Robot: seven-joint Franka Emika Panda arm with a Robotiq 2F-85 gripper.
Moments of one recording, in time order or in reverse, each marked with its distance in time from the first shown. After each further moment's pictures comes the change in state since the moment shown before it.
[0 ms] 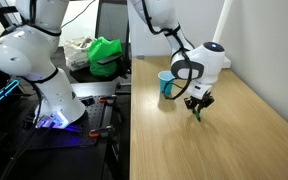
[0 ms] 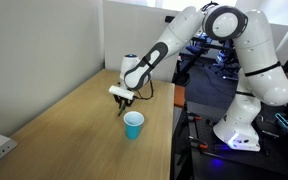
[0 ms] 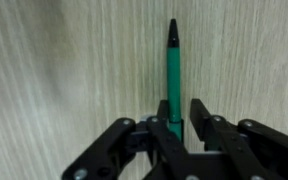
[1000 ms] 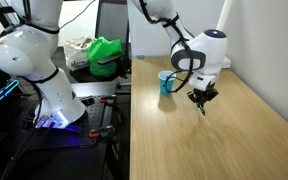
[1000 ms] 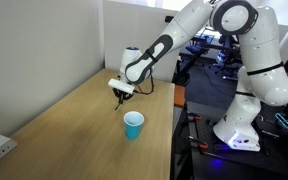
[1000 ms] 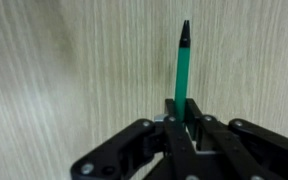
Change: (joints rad) arm 0.034 -0.090 -0.033 -0.037 -0.009 0.000 0.000
